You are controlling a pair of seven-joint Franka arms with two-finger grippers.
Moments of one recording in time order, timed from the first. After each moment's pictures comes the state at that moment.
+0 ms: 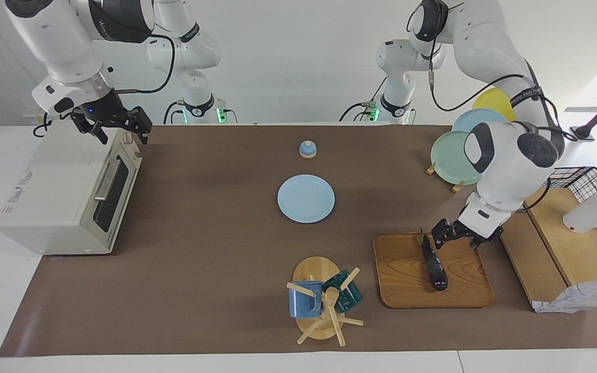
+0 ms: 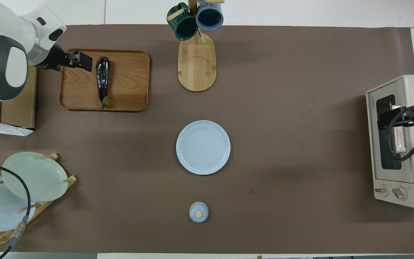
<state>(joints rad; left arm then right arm) -0.08 0.39 -0.06 -1.44 -0.02 1.91 -0.01 0.06 -0.07 -0.10 -1.71 -0.04 1.57 -0.03</state>
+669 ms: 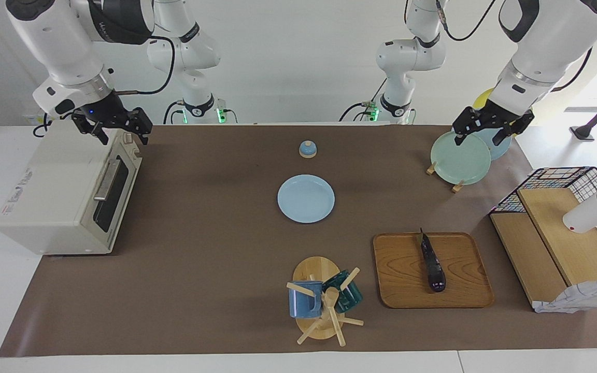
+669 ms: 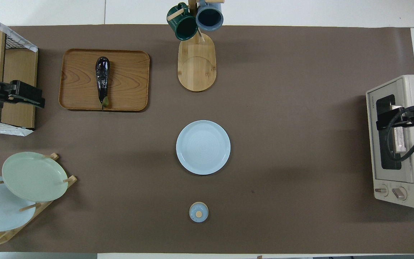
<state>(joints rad) -0.05 0.00 -0.05 -1.56 -0.02 1.49 -0.03 0.06 -0.07 -0.10 -1.71 -0.04 1.57 -0.03</state>
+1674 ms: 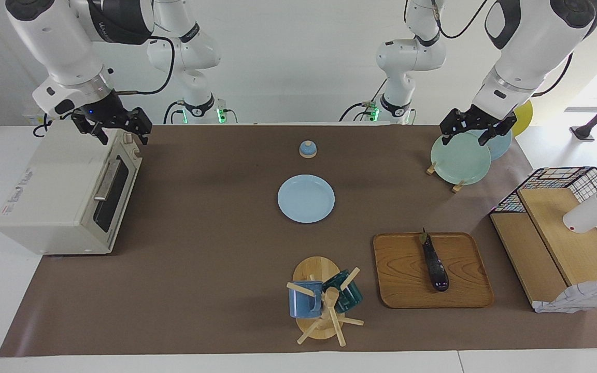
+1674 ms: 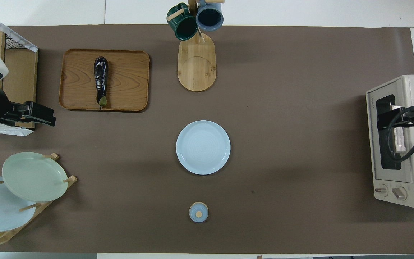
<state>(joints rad) -0.06 -0.02 -0.06 -1.64 -0.04 1.53 -0.03 0.06 -0.07 -0.10 -1.71 -0.04 1.57 -0.03</state>
